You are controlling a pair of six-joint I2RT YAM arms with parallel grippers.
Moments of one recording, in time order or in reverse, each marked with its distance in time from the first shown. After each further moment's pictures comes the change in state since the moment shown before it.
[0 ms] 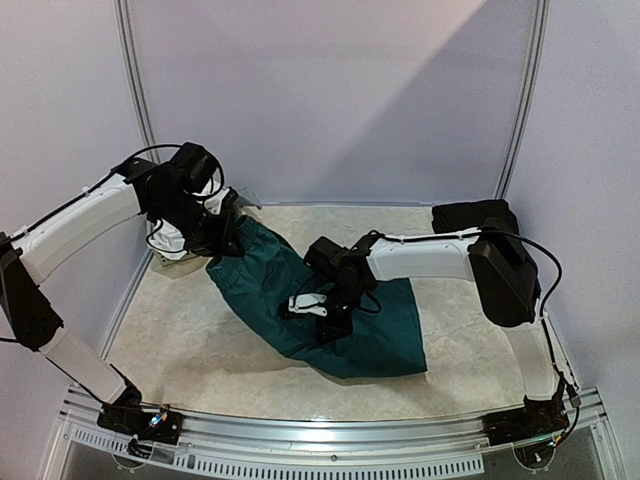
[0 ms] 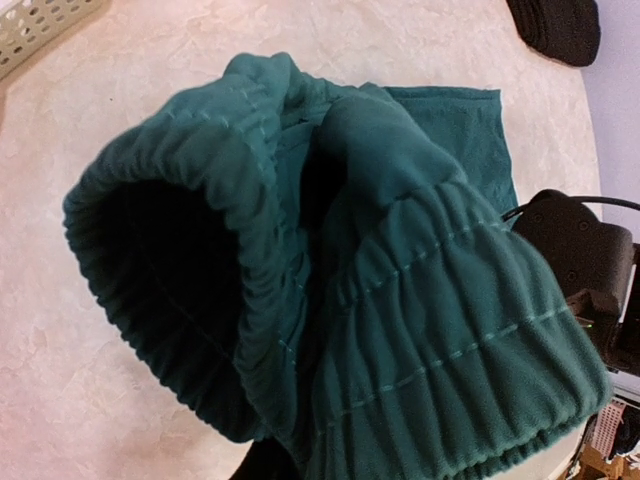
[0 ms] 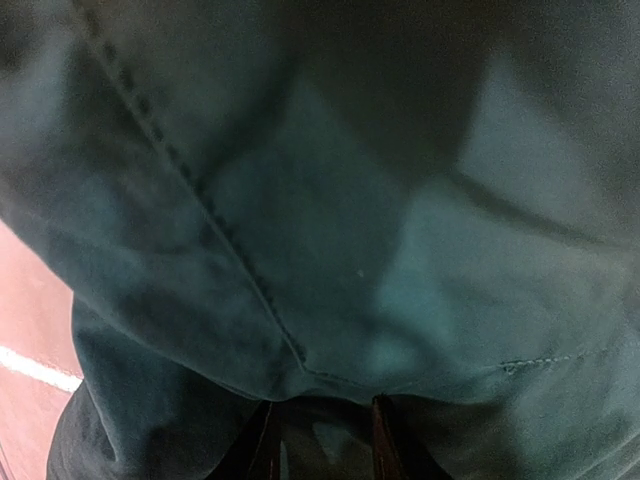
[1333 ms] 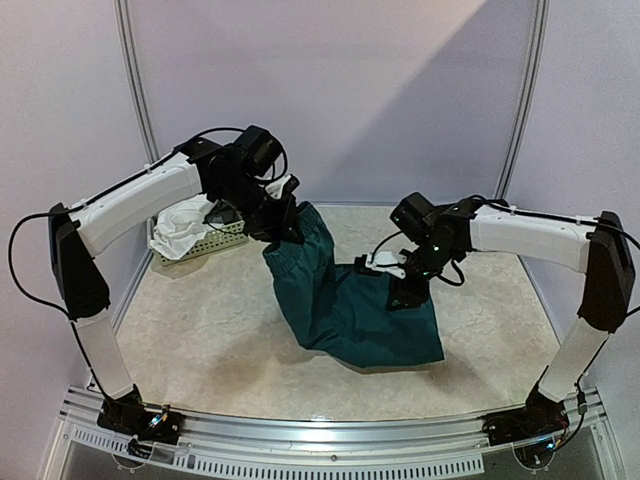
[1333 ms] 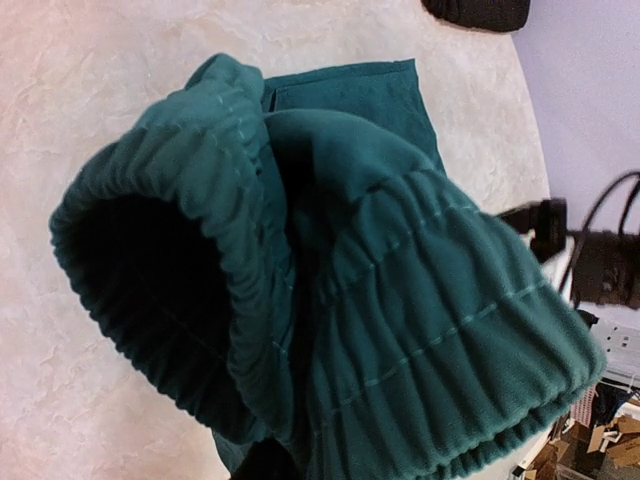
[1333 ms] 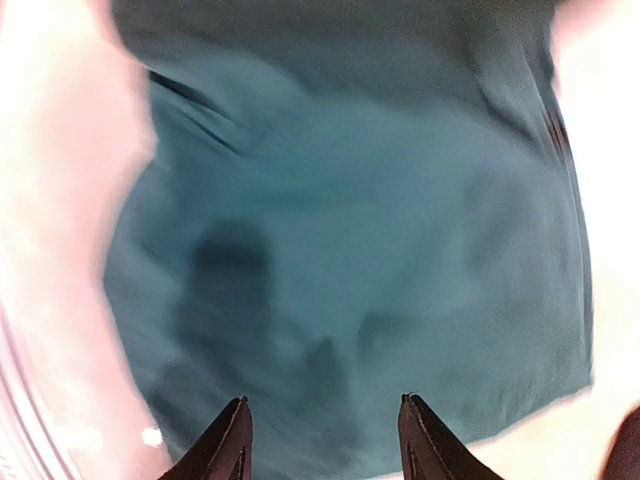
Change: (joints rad) left arm -0.168 0.333 0.385 -0.006 0.061 -0.064; right arm -0.217 -0.543 -0.391 -0.060 0.114 -0.008
